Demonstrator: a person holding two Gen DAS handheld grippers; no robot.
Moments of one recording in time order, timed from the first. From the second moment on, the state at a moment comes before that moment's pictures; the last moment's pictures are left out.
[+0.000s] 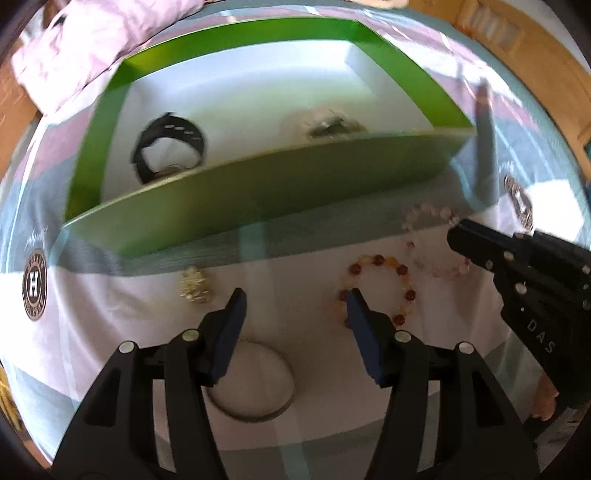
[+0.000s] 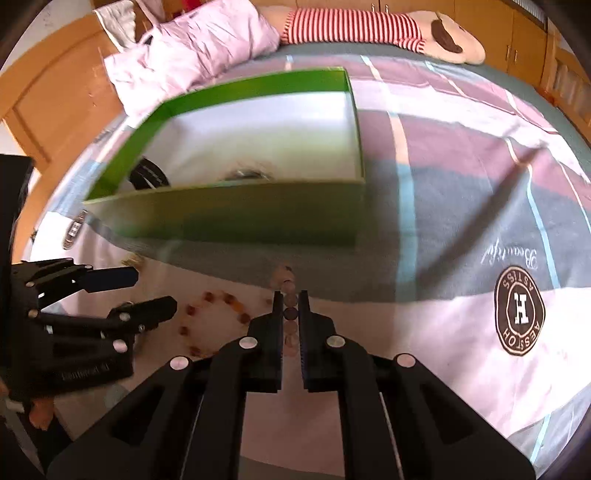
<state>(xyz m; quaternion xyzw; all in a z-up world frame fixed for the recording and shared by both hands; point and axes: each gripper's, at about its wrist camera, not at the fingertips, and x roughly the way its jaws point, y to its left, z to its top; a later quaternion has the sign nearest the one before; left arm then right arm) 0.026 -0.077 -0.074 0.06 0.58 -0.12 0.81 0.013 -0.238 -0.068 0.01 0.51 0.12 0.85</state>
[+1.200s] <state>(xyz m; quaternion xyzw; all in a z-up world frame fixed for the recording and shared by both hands) 0.023 -0.035 -0.077 0.02 0.60 -0.02 0.80 0.015 -0.230 -0.084 0.01 0.52 0.11 0.85</state>
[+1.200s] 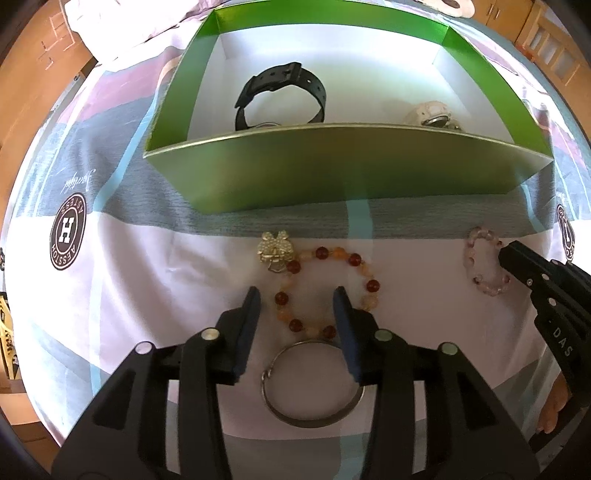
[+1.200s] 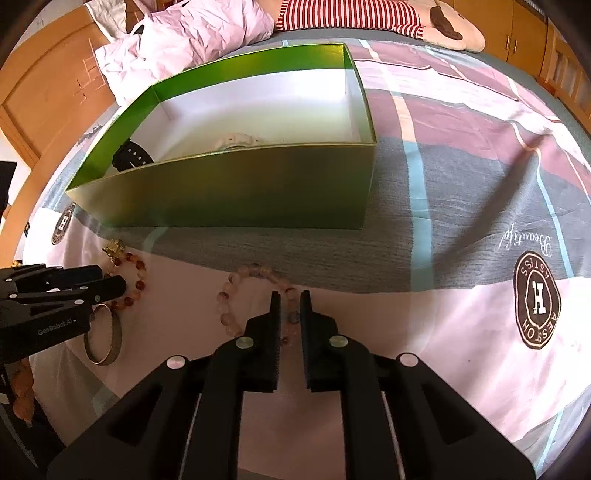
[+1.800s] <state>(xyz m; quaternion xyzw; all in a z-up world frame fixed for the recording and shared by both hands) 0.031 -0.029 -0.095 0.04 0.60 0.00 0.80 0.009 -0.220 -0.091 -0.03 0.51 0.10 0.85</state>
